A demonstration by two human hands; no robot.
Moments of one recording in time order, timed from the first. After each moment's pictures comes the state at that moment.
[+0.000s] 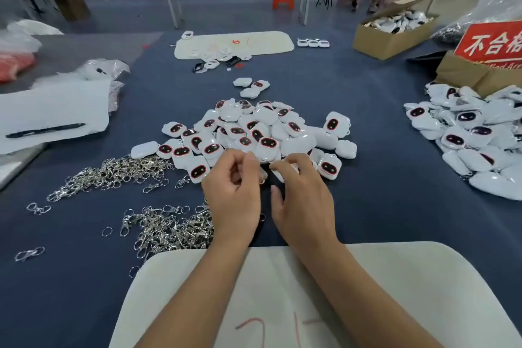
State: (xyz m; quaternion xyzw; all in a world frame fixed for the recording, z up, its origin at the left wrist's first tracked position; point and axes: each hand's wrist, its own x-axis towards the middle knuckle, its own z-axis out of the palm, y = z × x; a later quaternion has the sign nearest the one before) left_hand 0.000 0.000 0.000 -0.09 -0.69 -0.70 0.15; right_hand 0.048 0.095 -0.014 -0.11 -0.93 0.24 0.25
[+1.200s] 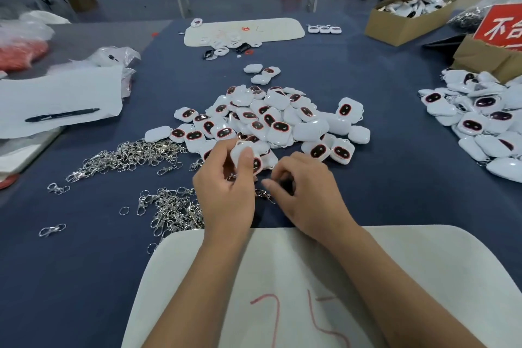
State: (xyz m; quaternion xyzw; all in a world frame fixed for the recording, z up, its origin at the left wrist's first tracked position) left_hand 0.014 -0.039 -0.005 -0.10 -0.74 -0.64 0.19; right_hand 0.053 0.100 -0.014 0.00 -0.93 0.32 0.19
